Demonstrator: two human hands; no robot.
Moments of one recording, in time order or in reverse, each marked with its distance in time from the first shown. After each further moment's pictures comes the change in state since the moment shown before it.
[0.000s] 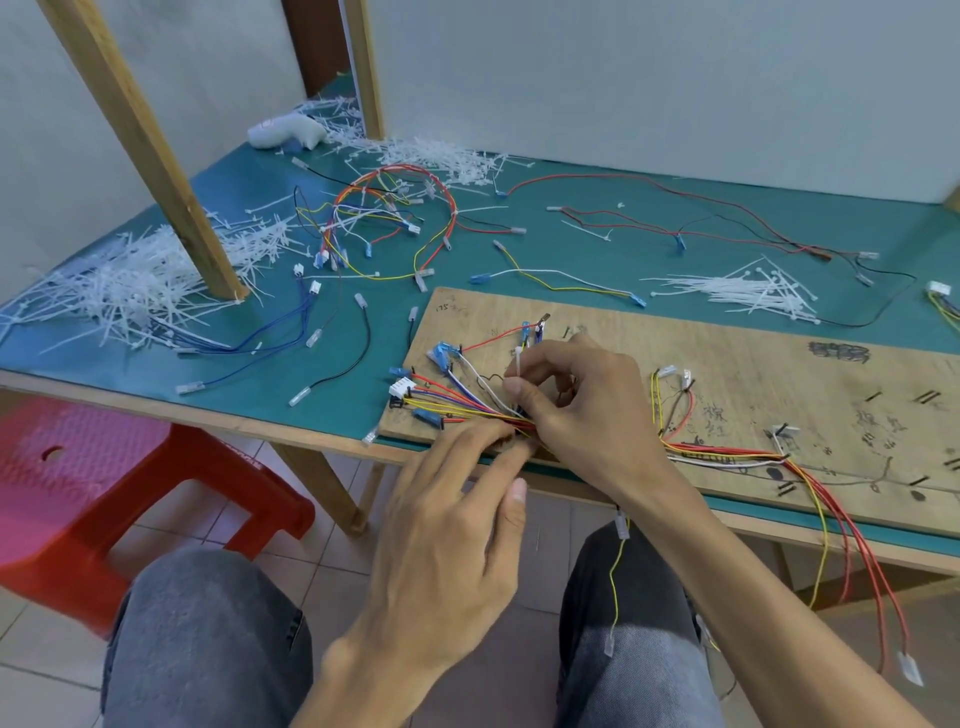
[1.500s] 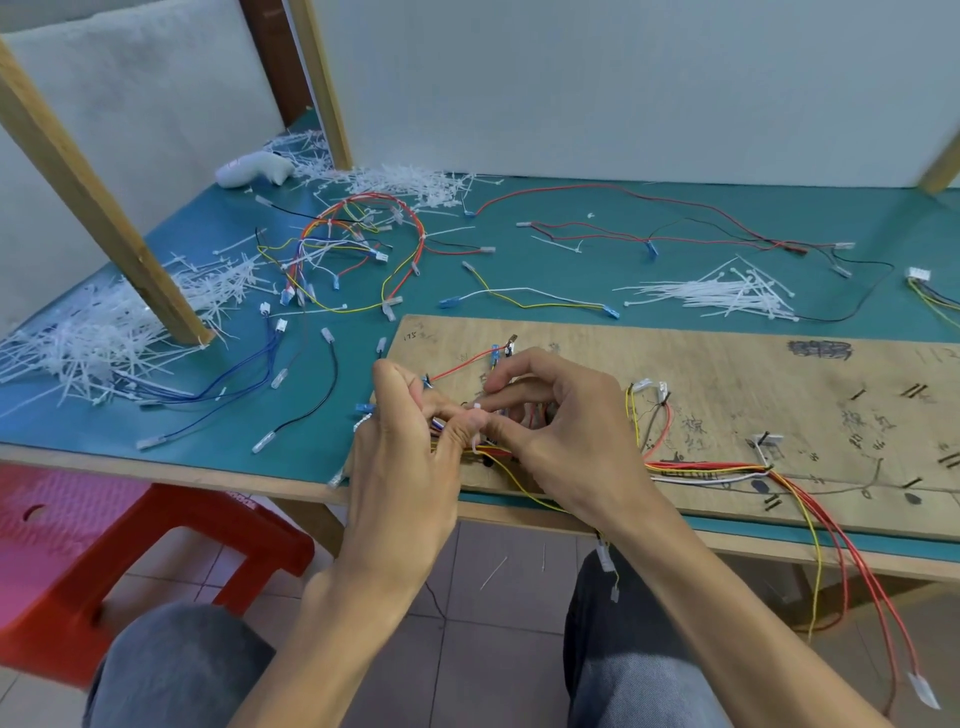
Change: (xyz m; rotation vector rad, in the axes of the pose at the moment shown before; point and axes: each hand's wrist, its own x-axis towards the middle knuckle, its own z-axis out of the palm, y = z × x) left_hand 0.070 -0.001 -0.004 -0.235 0.185 -0.319; right_hand -0.002 0.008 -0.003 0.335 -0.016 0.032
